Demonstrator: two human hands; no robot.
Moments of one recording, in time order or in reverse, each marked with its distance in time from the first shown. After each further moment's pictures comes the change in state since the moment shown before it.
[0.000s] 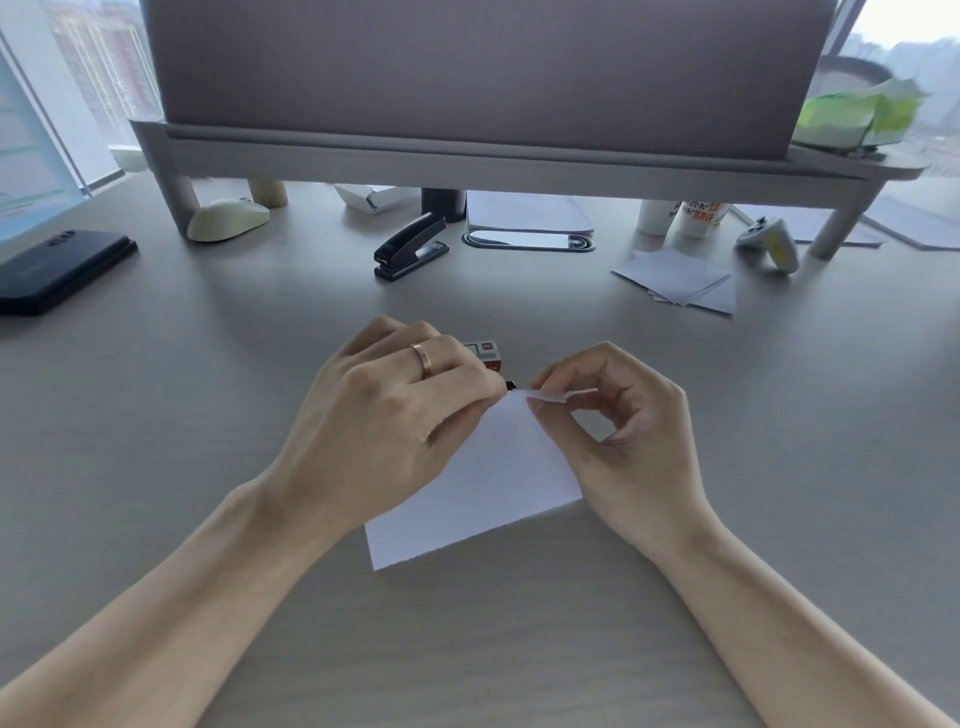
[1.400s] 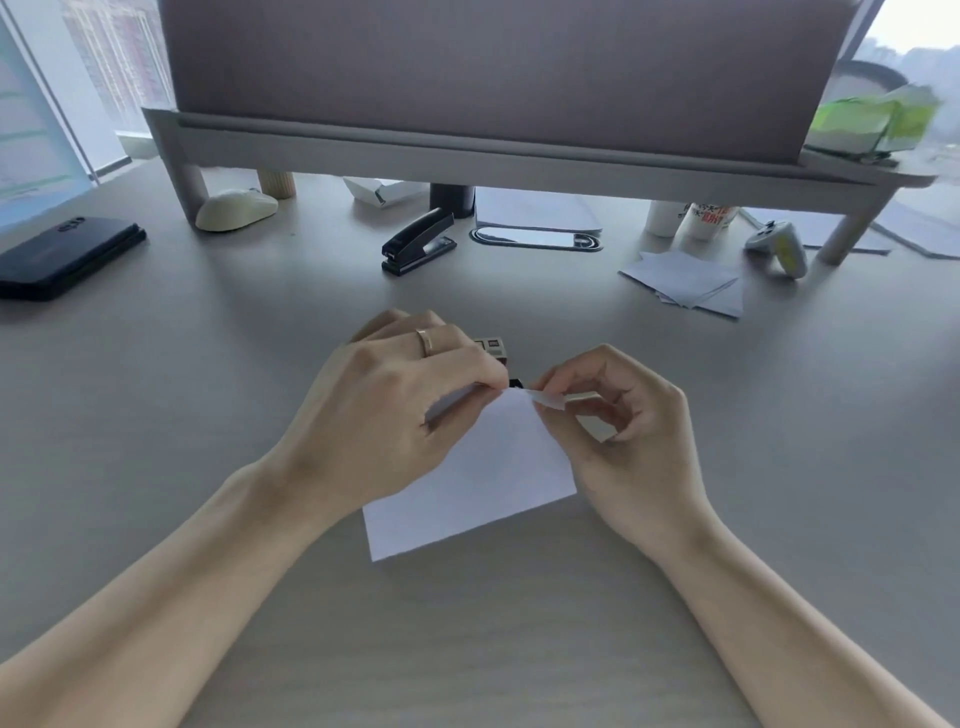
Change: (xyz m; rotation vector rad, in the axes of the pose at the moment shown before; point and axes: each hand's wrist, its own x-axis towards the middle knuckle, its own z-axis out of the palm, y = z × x) left_hand 0.003 -0.005 -0.003 -0.101 -0.063 -0.071; right_hand 0.000 -0.003 0.000 -0.002 -0.037 -0.005
